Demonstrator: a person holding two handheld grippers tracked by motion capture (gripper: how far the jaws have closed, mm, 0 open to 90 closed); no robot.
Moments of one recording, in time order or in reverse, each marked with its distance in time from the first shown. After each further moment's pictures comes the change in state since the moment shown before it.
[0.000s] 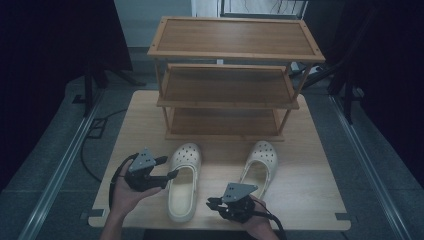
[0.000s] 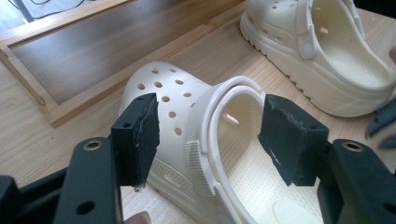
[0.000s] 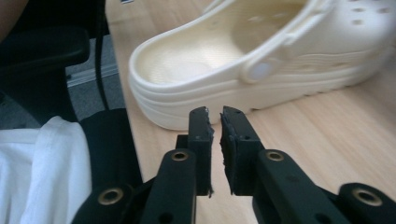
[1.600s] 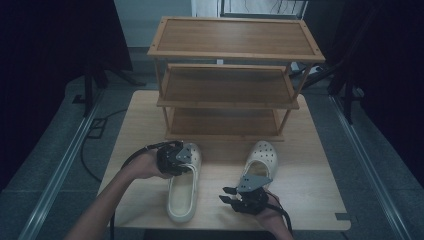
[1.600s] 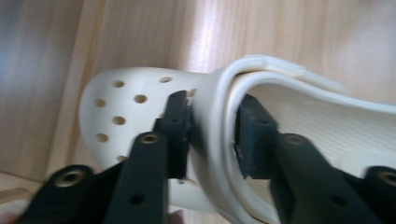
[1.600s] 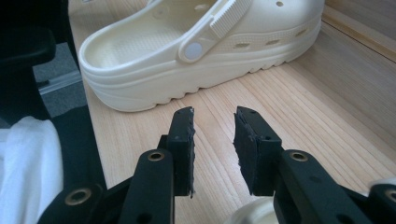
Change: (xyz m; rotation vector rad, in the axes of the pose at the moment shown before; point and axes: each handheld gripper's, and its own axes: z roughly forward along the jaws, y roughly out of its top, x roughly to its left) left arm 0.003 0.057 0.078 0.470 -0.205 0.629; right arm -0.028 -0.011 -0.021 0.012 -0.067 0.057
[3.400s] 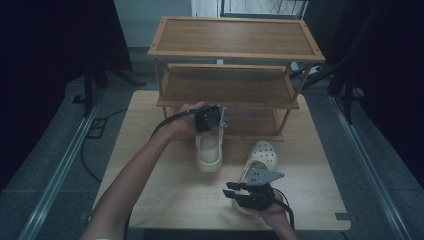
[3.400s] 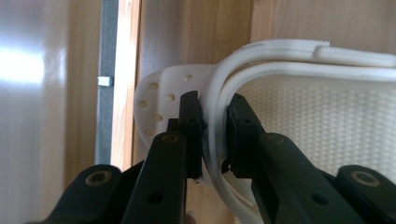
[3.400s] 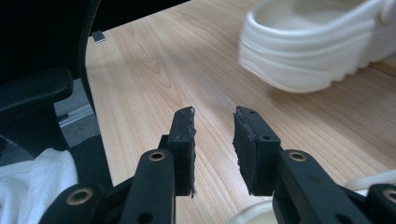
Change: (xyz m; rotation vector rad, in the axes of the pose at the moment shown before) left arm 0.098 0.103 0.040 0.139 0.337 0.185; right arm -0.013 0.001 -0.015 -0.102 0.031 0.101
